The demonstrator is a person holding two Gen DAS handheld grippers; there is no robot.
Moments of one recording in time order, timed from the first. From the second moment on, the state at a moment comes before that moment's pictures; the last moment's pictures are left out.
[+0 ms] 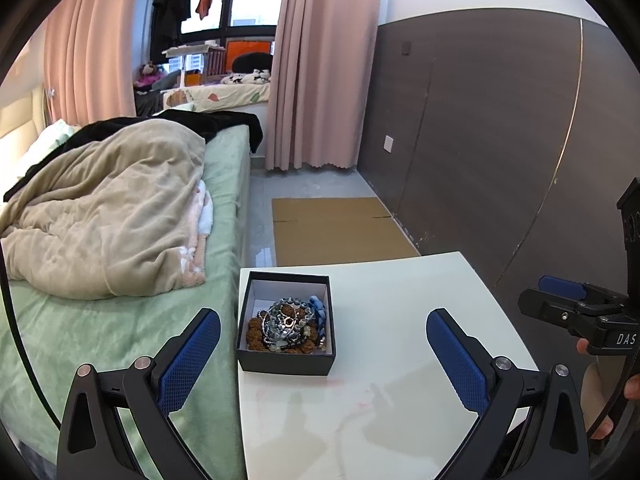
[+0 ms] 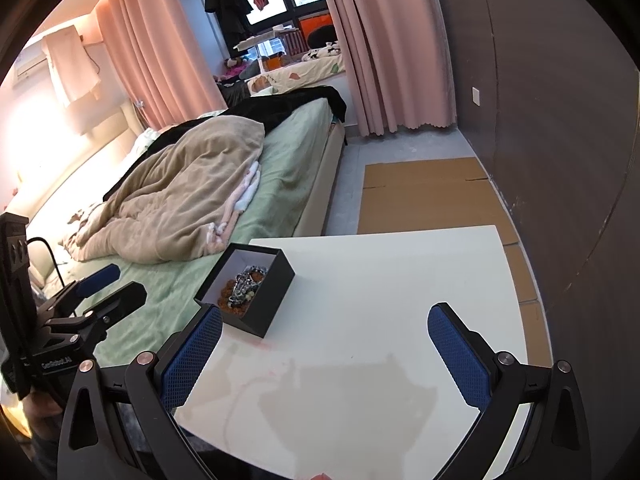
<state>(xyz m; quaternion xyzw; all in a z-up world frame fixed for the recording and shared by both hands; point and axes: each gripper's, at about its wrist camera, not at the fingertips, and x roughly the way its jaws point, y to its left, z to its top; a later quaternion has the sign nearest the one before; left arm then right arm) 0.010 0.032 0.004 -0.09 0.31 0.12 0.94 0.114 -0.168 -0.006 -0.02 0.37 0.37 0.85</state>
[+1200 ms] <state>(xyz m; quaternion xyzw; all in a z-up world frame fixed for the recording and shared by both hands) 0.012 0.032 0.003 -0.10 0.31 0.12 0.94 0.113 -0.167 -0.006 -0.02 0.38 0.37 0.85</state>
